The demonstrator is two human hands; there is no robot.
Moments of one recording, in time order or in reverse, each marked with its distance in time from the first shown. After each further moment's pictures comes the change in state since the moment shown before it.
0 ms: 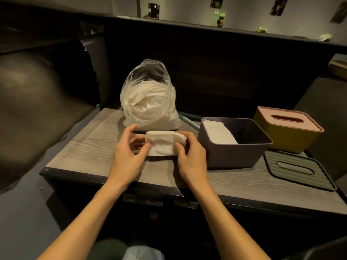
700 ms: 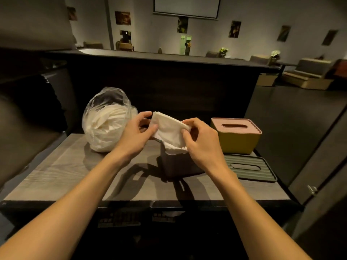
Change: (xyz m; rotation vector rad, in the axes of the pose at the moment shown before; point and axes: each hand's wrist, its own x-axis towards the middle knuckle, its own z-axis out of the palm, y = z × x) left_hand 0.046 0.109 0.076 -0.074 -0.267 0.116; right_hand 0.026 -0.040 -0.142 -0.284 0.123 -0.160
